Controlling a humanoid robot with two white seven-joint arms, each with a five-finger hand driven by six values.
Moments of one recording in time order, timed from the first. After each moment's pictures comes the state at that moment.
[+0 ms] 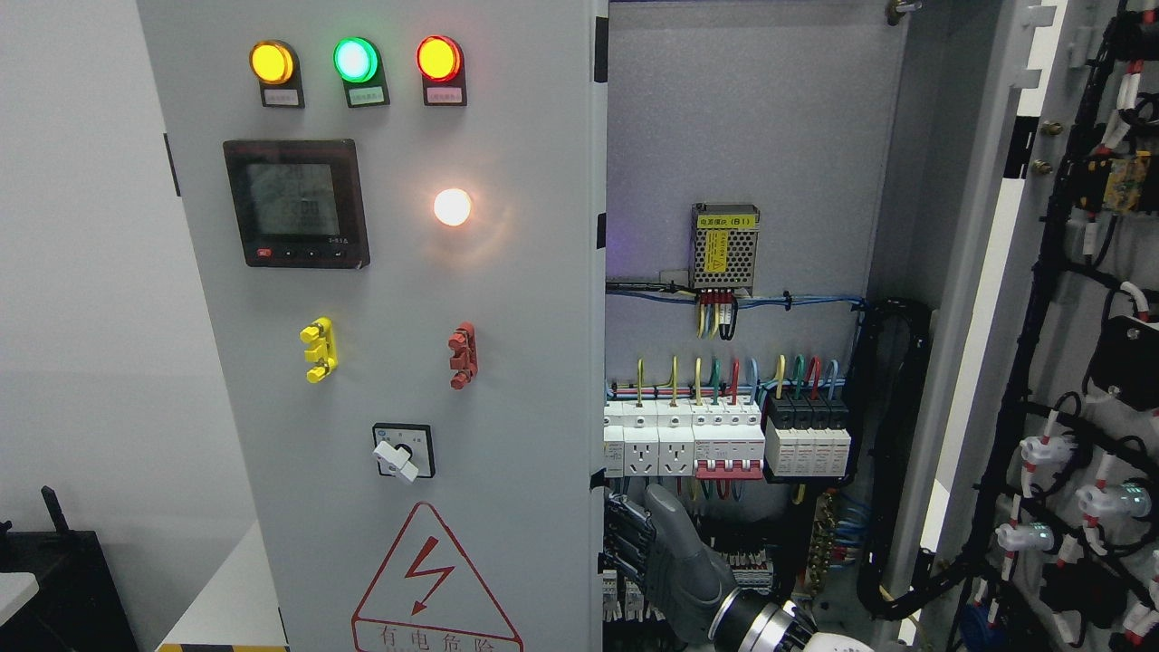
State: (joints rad) left arm 0.11 -0.04 0.32 -0.11 -0.34 -0.09 -0.19; right arm -0.64 -0.20 0.48 -1.36 -0.65 0.11 0.41
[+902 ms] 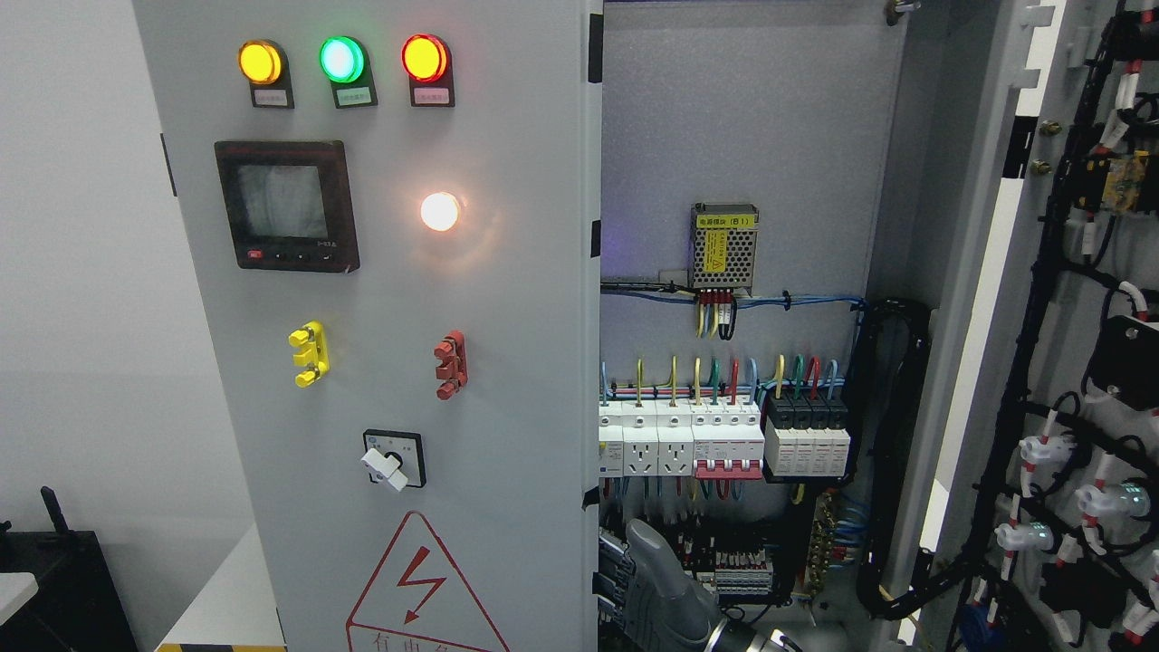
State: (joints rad) left arm 0.11 -0.04 0.32 -0.11 -0.34 -0.09 -0.19; right arm -0.57 -0.19 0.51 -1.45 -0.65 0.12 0.45
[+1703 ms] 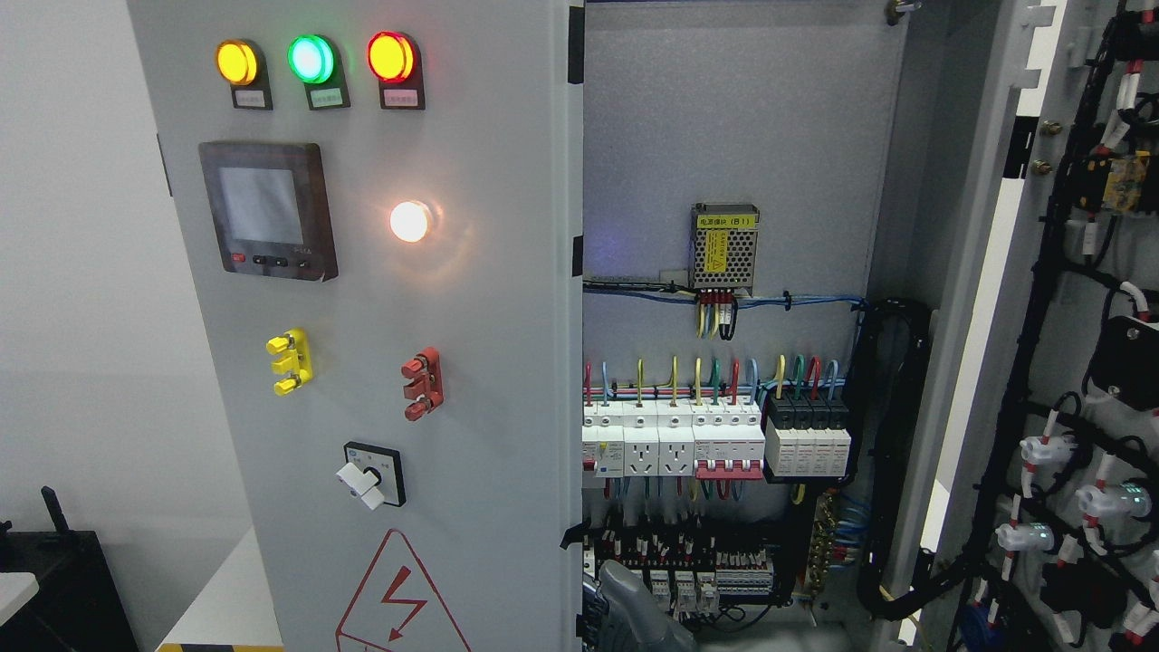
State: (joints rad) left arm 0.11 -0.04 0.32 -0.11 -0.34 -0.09 -0.19; right arm -0.52 -0.19 0.55 -1.55 -0.65 0.11 0.45
